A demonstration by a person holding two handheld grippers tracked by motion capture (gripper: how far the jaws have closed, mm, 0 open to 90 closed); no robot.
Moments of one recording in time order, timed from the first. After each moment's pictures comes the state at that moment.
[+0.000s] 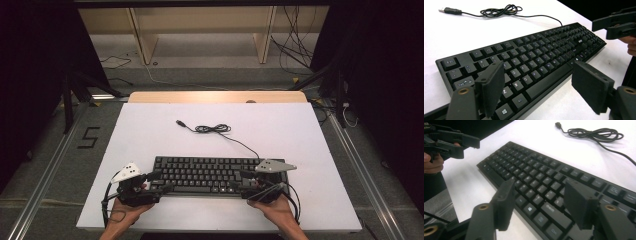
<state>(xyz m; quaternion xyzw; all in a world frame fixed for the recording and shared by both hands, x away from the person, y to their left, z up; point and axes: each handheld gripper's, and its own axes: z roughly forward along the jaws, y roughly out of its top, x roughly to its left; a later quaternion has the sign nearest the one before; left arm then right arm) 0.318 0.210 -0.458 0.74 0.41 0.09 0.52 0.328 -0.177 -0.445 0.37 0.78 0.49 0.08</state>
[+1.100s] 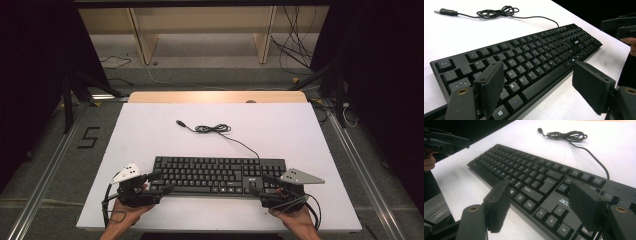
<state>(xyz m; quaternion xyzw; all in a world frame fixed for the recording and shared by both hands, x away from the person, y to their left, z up) 0.316 0.209 -0.458 0.74 0.40 0.08 0.53 0.303 -0.227 -0.449 0.39 0.76 0.51 0.12</state>
